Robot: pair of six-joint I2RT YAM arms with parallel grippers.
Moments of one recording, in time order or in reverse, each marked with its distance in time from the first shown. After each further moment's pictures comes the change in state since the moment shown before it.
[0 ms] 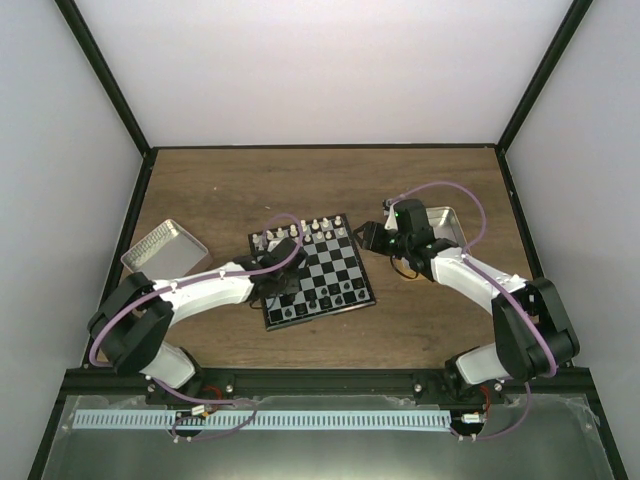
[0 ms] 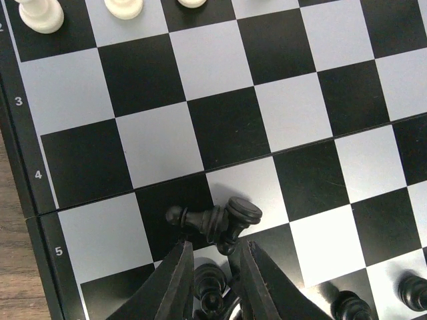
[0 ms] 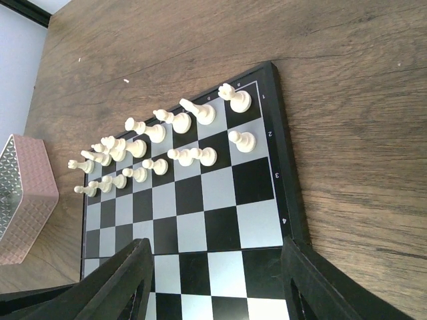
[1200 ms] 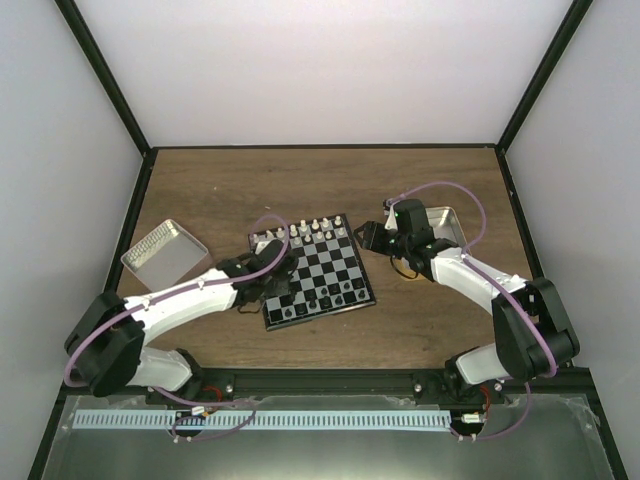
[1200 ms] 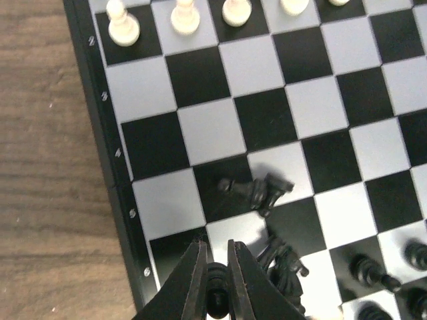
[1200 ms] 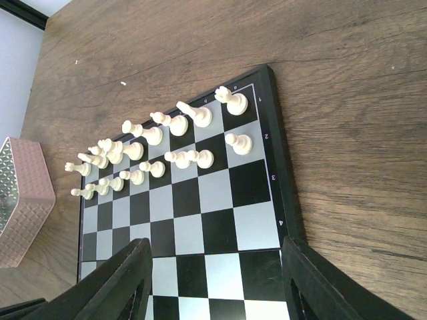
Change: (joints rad) left arm 0.001 -0.132 -0.019 -0.100 -0.048 0.016; right arm 0.002 -0.001 0.000 0.001 0.015 0.000
